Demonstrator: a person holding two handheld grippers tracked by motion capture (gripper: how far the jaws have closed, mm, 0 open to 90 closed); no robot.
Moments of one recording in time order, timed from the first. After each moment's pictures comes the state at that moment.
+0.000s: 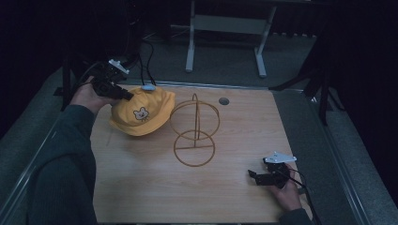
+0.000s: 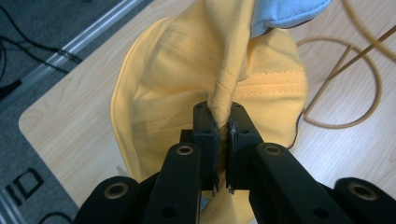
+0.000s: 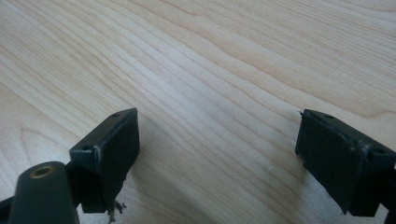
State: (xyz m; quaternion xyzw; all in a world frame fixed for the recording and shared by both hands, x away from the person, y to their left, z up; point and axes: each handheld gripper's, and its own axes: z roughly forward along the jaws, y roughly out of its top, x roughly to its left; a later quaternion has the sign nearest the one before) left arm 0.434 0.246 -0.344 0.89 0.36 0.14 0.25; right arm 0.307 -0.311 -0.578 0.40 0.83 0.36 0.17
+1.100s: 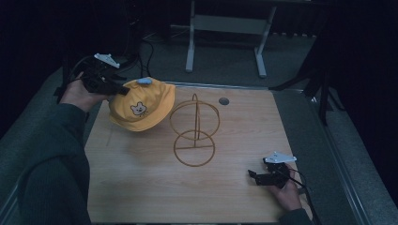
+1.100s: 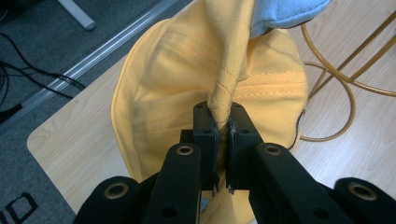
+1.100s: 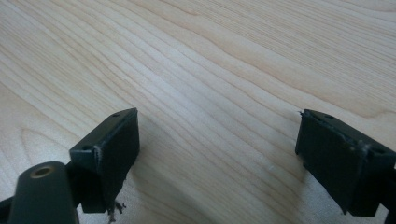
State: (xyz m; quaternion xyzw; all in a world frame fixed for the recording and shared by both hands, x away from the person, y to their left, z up) left arm 0.419 0.259 -0.320 0.88 0.35 0.15 0.30; right arm 0.307 -0.311 -0.577 0.40 0.83 0.36 0.17
